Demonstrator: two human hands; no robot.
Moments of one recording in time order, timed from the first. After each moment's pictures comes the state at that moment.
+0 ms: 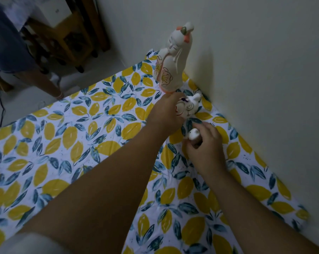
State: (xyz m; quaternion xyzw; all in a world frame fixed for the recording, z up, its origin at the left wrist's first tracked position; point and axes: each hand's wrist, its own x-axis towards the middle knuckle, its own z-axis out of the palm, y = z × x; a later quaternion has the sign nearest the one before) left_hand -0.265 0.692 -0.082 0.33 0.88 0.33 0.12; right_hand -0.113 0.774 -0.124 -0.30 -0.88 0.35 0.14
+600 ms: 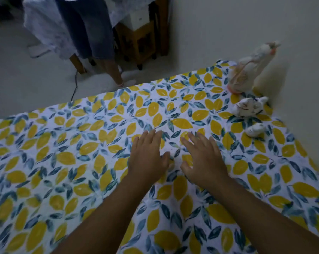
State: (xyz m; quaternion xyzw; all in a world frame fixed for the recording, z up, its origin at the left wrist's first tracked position) left_hand -0.124 0.384 -0.039 0.16 0.97 0.16 0.07; right_hand -0.078 0.572 -0.060 0.02 -0.99 0.16 -0.03
